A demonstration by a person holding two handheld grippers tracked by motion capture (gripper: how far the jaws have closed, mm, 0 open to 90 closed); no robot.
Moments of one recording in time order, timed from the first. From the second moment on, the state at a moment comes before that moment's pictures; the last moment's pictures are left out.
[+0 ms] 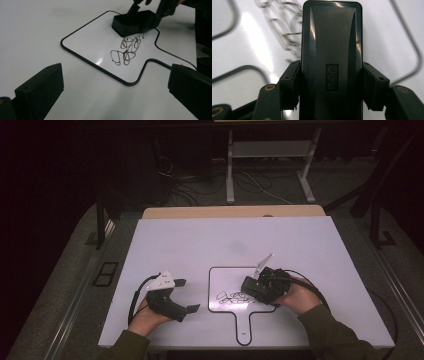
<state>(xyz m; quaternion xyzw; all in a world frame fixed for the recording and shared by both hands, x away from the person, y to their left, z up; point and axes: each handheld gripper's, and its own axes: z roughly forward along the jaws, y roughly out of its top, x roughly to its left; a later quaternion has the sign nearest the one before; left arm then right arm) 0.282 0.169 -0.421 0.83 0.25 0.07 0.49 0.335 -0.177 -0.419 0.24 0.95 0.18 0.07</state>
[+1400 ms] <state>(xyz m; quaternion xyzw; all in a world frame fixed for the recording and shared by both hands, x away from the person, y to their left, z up) 0.282 0.168 -0.421 0.83 0.25 0.06 0.49 0.330 -0.178 -0.414 0.24 0.95 0.17 0.08</state>
